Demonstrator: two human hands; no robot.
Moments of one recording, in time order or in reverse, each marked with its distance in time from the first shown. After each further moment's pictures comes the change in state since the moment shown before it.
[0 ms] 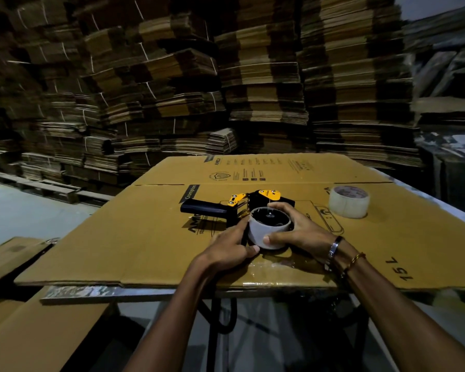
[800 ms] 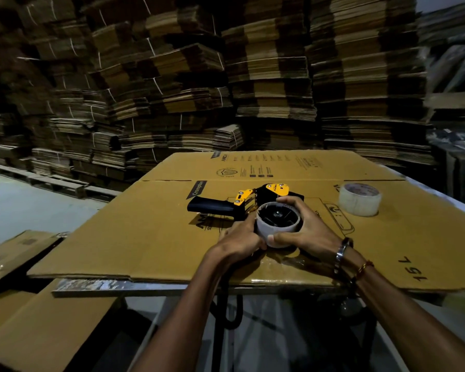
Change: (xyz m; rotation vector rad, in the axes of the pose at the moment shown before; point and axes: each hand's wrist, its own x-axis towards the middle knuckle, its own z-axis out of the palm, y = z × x) left_hand 0.006 0.012 -0.001 0.000 0.047 -0.070; right_hand 0.000 0.010 0.010 -0.098 0.140 -0.162
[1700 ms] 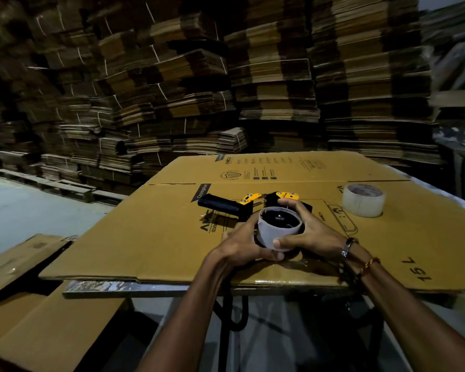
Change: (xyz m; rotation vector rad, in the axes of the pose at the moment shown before) left_hand -0.007 -0.006 0.001 -0.039 0.023 0.103; right_hand -0.002 -0.008 -0.006 0.089 -0.168 0.074
